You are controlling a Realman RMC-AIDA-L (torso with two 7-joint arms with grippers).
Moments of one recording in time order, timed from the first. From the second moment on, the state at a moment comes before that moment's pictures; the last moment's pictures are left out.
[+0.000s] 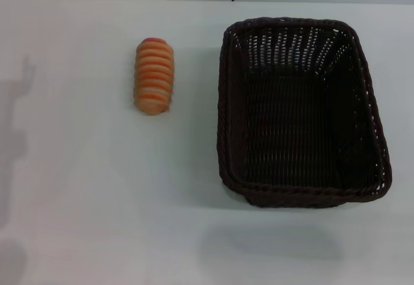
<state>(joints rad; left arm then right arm) 0.29 -2.06 1.71 1.65 2.19 -0.22 -2.41 -0.89 1.60 1.22 1.45 -2.92 -1.08 0.28</state>
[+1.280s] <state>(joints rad) 0.27 -2.06 1.69 1.62 2.19 -0.19 -2.41 -0.88 1.62 1.31 1.92 -2.90 -0.11 0.12</state>
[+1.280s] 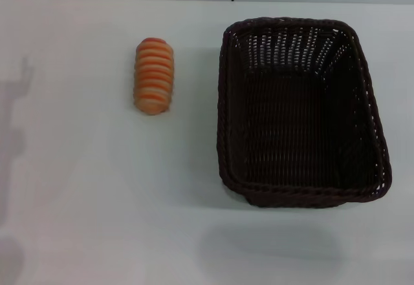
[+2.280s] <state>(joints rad) 0.27 -2.06 1.69 1.58 2.18 -0.19 -2.43 -0.40 2.08 2.40 2.05 -1.86 1.26 -0.88</state>
